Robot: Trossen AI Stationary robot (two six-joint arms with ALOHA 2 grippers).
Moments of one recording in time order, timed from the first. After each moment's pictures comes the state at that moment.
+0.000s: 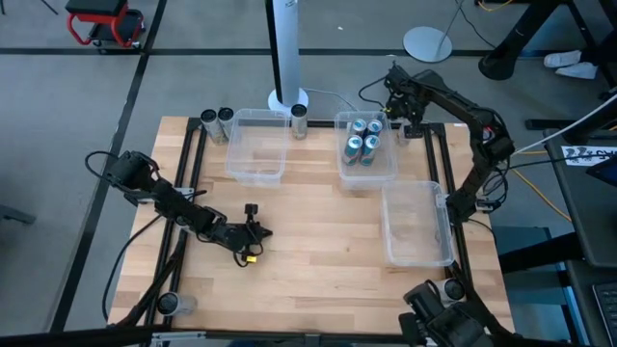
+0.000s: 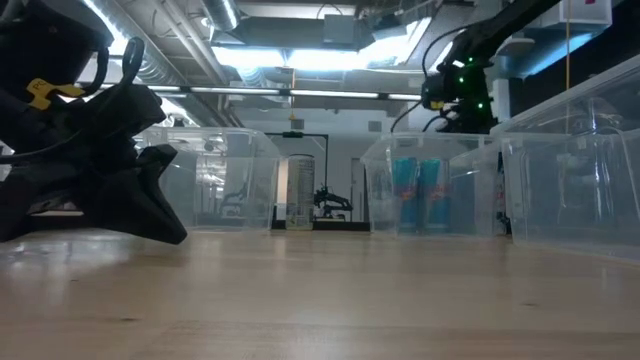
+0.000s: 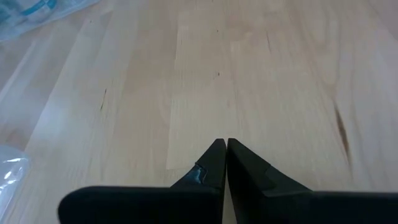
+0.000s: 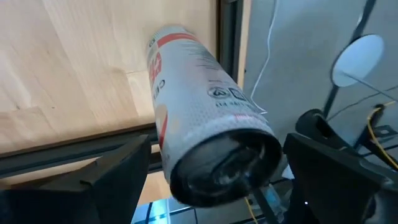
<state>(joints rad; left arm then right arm) -0.46 1.57 0.32 0.50 -0.55 -0.07 -0.98 1.74 1.49 -1.23 0.36 -0.92</state>
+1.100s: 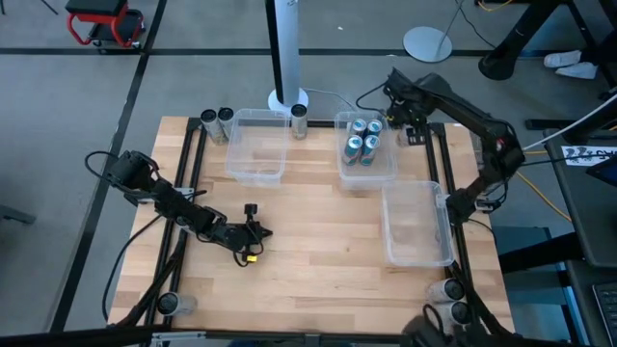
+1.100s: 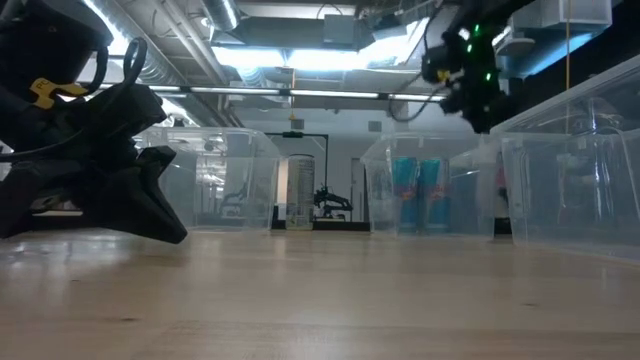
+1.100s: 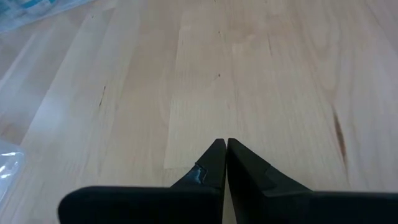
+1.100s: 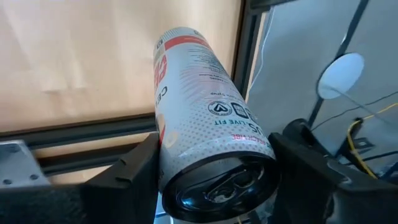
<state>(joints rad) -0.46 1.57 0.32 0.50 -0.55 -0.11 -0.84 1.59 1.51 -1.38 0.37 -0.88</state>
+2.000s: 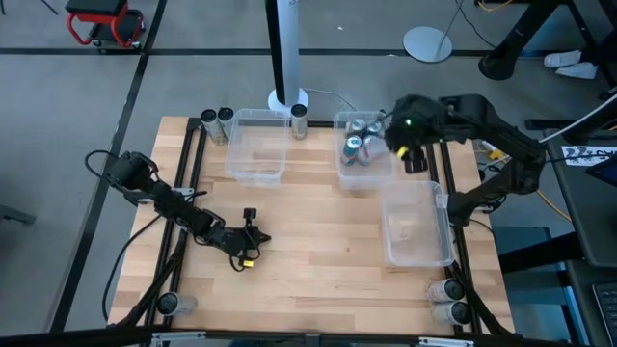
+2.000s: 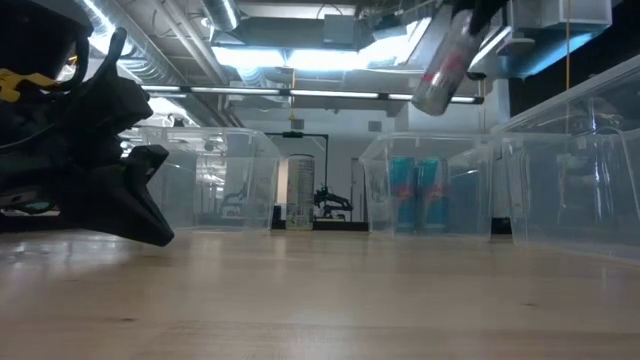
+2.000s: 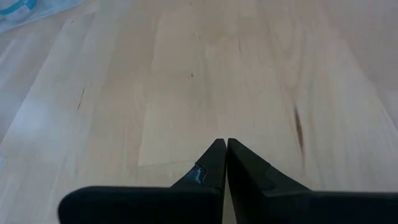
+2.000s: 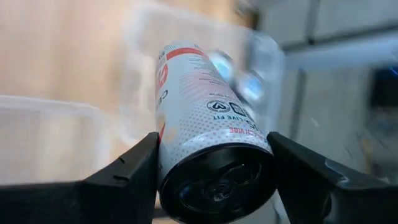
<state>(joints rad) -0.51 1.57 0.32 0.50 -0.55 -0.13 -0.22 1.43 1.90 -1.57 0.23 -0.54</state>
